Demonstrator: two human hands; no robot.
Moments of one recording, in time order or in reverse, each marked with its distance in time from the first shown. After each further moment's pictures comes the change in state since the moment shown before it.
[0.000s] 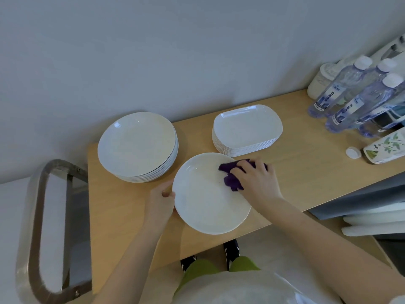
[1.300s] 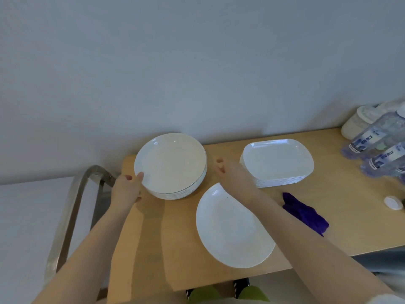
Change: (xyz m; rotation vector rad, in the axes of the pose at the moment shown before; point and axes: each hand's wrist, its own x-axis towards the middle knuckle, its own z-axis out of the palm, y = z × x) left_hand 0.073 0.012 -0.130 0.032 0.389 -0.144; right_hand 0.113 -0.082 -0.040 0.750 -0.277 0.138
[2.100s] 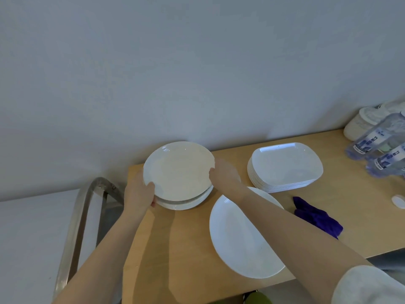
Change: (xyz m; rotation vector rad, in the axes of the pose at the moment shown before) left_hand 0.002 0.022 -0.005 0.244 -0.066 0.342; right_hand 0.047 -0.039 0.035 -0.098 0.022 0.117
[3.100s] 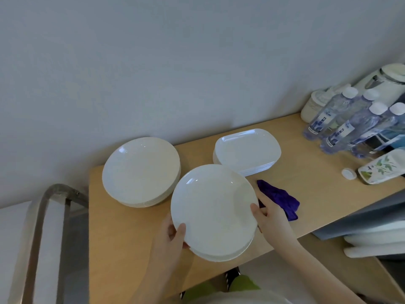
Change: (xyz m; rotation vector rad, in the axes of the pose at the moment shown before) left_hand -0.153 0.031 0.090 -0.508 -0.347 -0.073; right_hand -0.149 0.179 -0.025 0.530 0.186 0.080
